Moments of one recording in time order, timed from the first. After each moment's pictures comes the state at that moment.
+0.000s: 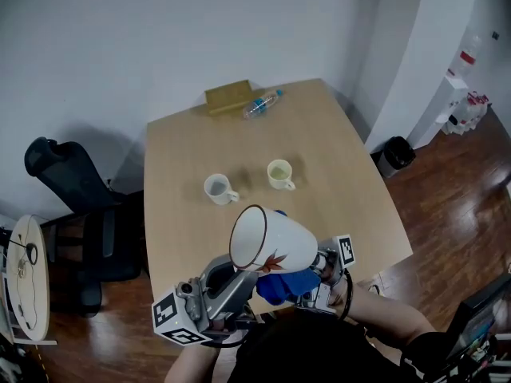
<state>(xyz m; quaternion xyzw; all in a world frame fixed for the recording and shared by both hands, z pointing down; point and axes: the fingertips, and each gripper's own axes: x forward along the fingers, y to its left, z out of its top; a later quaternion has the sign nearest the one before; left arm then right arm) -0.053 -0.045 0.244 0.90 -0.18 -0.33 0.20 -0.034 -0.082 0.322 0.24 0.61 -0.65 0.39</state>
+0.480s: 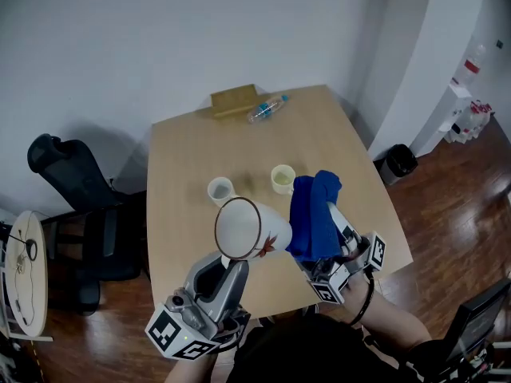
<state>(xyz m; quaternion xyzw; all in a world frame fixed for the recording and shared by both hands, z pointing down) -0.076 -0.061 0.251 0.90 -0.36 -0.23 0.09 0.050 -0.165 0.338 0.00 0.61 -0.60 0.52</state>
